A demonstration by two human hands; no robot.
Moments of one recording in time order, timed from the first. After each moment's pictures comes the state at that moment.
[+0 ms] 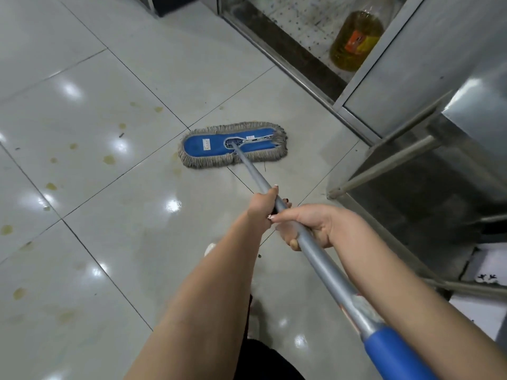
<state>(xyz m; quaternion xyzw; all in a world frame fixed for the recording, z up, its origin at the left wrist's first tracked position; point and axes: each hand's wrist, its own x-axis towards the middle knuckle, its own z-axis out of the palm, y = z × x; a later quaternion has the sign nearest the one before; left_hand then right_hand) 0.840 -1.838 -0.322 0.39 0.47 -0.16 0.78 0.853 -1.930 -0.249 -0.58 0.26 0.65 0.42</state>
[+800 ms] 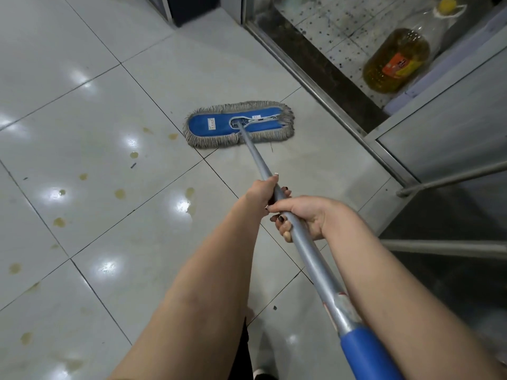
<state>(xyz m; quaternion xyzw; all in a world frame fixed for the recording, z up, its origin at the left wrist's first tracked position) 1.094 -1.648 -0.339 0.39 0.49 -0.18 0.76 1.098 -1.739 -0.274 -0.59 0.25 0.64 0.42</state>
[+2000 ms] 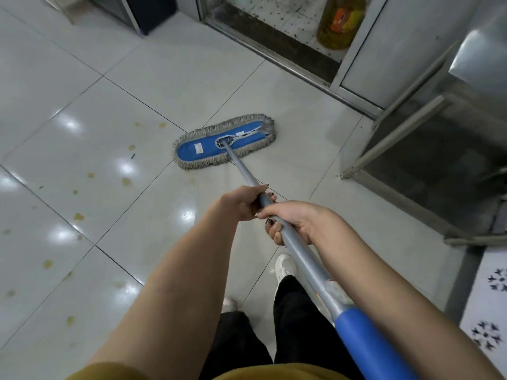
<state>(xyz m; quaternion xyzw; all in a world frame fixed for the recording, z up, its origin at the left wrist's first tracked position) 0.809 -1.733 -0.313 0.40 0.41 -0.36 0.74 0.794 -1.848 -0.258 -0.53 0.30 0.61 0.51</state>
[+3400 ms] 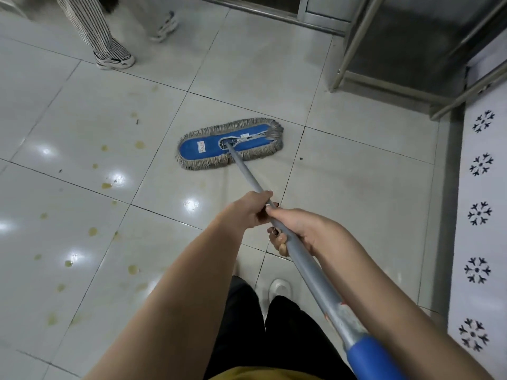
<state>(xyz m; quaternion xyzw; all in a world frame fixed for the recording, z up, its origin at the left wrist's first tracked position) 0.383 -1.640 -0.322 0.55 0.36 -0.41 0.63 0.337 -1.736 -0.260 -0.48 0.40 0.51 0.59</state>
